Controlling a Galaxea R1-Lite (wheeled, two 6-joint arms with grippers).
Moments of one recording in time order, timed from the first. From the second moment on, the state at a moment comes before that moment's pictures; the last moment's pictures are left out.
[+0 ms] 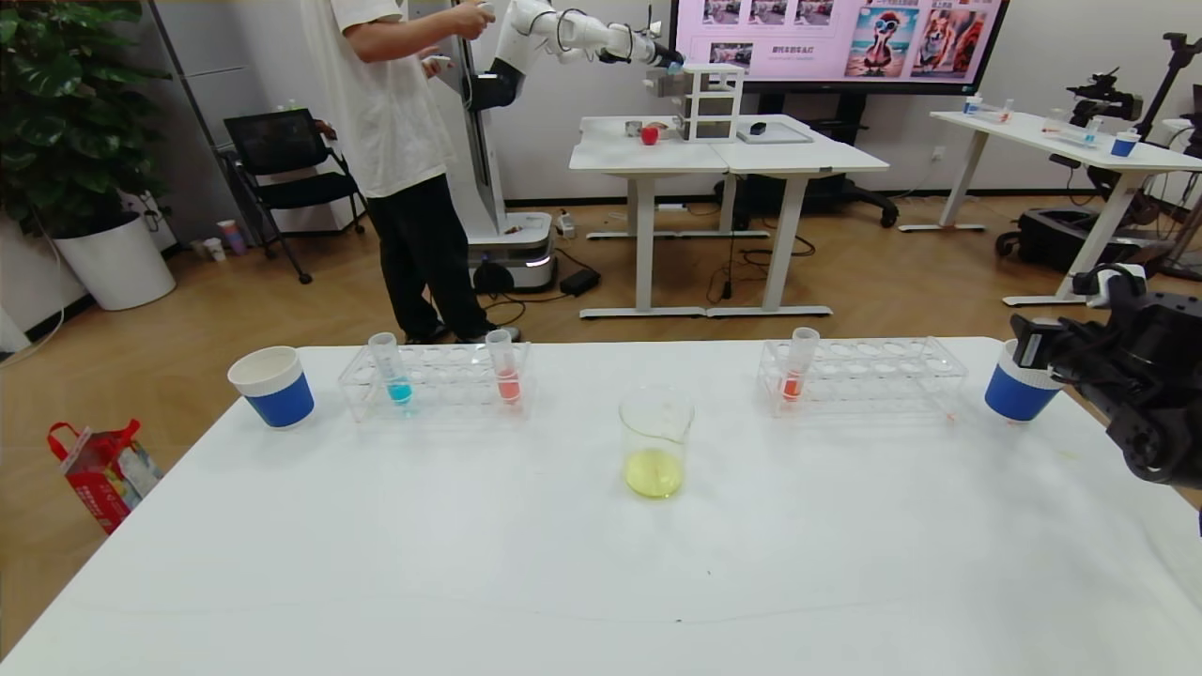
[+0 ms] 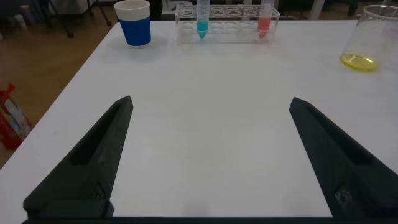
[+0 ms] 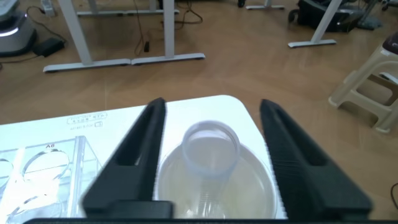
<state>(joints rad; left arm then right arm) 0.00 0.00 0.00 0.00 0.00 0.00 -0.33 2.23 -1.06 -1.12 0.02 -0.03</state>
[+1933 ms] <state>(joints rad) 0.00 0.00 0.00 0.00 0.00 0.00 0.08 1.22 -0.67 -0.93 -0.04 -0.03</state>
